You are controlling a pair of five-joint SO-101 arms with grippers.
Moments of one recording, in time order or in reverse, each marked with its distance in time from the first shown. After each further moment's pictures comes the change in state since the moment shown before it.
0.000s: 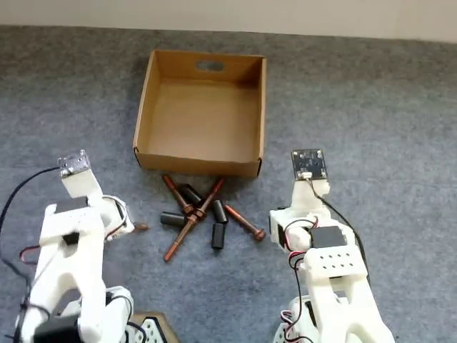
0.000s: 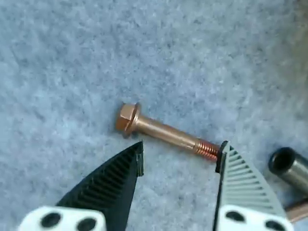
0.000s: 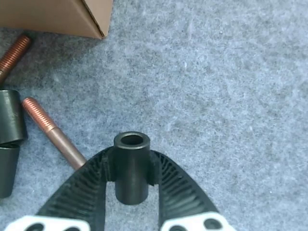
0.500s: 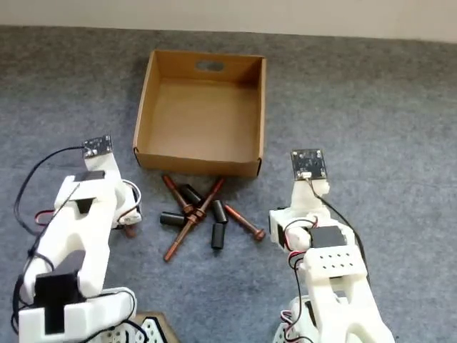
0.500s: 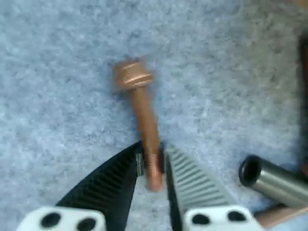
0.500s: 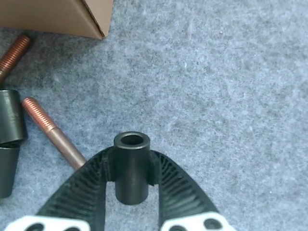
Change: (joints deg) left arm 3.3 17.1 -12.5 0.9 -0.1; right arm 0.0 0.0 0.0 0.0 0.0
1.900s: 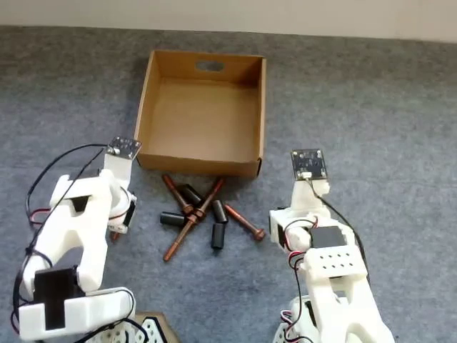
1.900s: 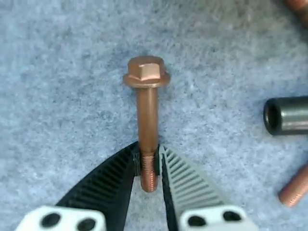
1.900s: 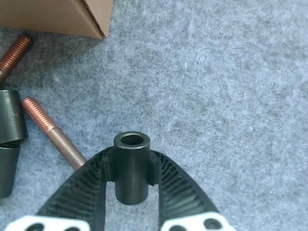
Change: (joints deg) left arm -0.3 0.3 -1.8 2.0 -33.6; right arm 0.0 0.0 0.0 0.0 0.0
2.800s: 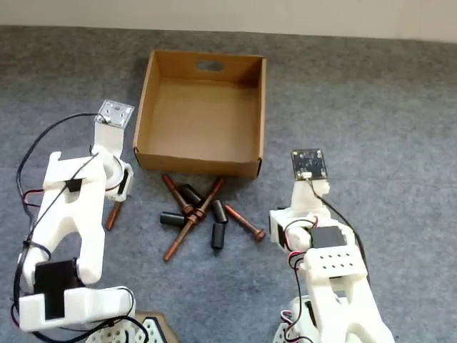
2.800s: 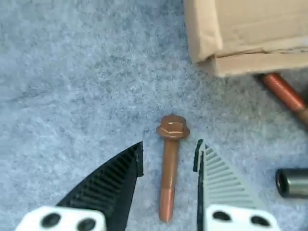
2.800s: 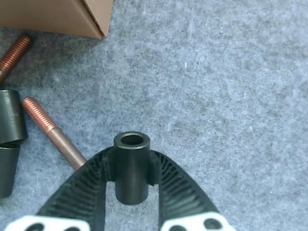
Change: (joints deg) left arm -0.1 2.6 -11.5 -4.0 0.0; right arm 0.0 0.0 0.0 0.0 0.0
